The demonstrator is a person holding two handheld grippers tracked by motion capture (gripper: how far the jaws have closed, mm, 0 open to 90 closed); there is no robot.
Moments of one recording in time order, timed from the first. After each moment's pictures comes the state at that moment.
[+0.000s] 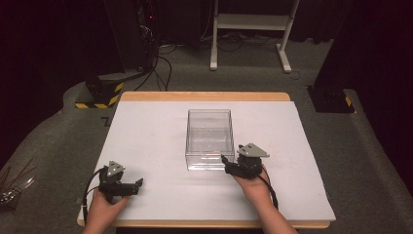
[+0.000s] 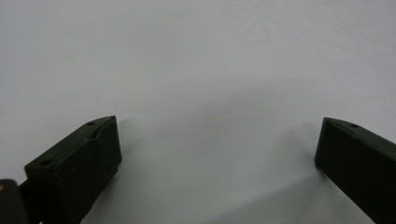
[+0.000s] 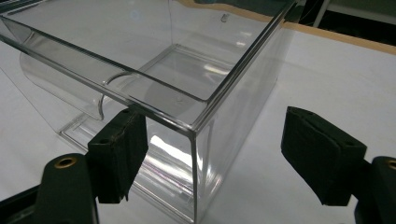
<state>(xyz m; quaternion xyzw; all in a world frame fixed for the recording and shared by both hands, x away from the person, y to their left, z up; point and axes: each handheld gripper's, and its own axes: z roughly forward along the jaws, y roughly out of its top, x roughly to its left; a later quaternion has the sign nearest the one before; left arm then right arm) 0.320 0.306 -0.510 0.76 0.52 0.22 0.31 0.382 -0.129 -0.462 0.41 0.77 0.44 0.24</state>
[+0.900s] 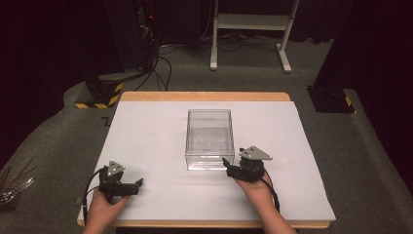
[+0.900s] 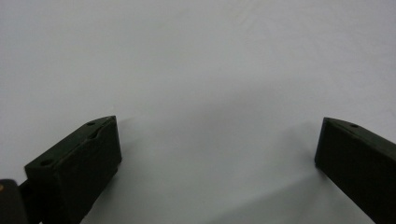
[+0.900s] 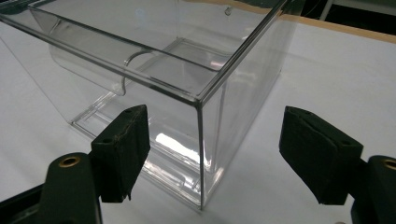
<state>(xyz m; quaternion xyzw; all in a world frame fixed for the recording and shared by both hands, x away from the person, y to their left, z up) 0.320 0.306 -0.510 0.76 0.52 0.22 0.31 0.372 -0.135 -0.462 0.41 0.77 0.44 0.23</state>
